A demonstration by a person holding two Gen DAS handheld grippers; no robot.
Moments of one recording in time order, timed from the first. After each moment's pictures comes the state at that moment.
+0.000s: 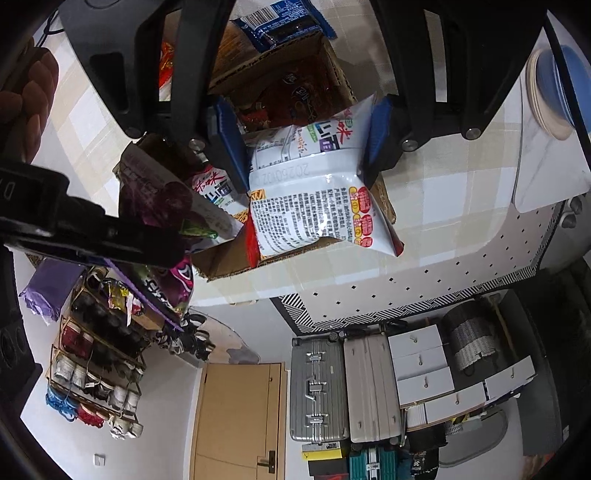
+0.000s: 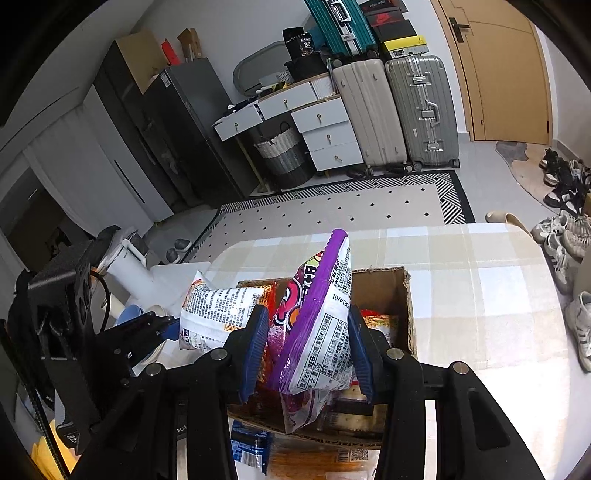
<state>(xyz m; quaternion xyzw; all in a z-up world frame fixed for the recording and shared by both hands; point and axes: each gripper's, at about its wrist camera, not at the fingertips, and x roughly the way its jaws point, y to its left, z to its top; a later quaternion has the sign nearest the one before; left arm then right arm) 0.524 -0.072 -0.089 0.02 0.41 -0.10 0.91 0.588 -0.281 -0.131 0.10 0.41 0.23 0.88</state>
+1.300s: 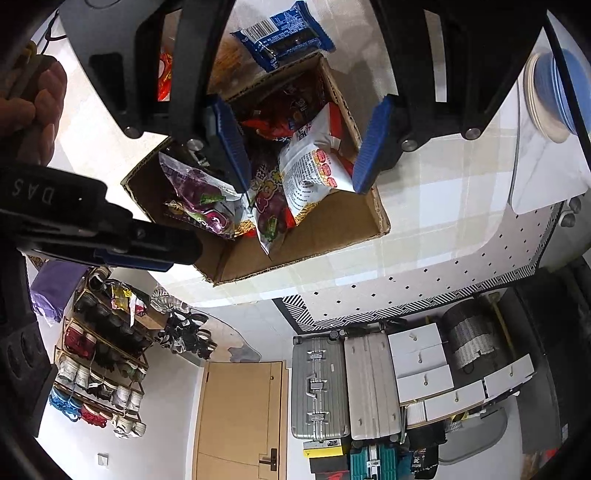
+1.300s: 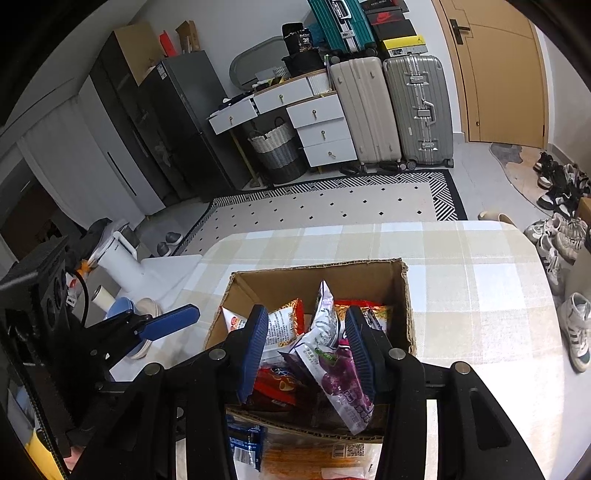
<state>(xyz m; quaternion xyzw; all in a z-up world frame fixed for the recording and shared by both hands) 0.480 -0.061 -0.084 0.02 0.40 -0.10 0.91 0.584 -0.275 -0.135 0.08 0.41 0.22 0.88</state>
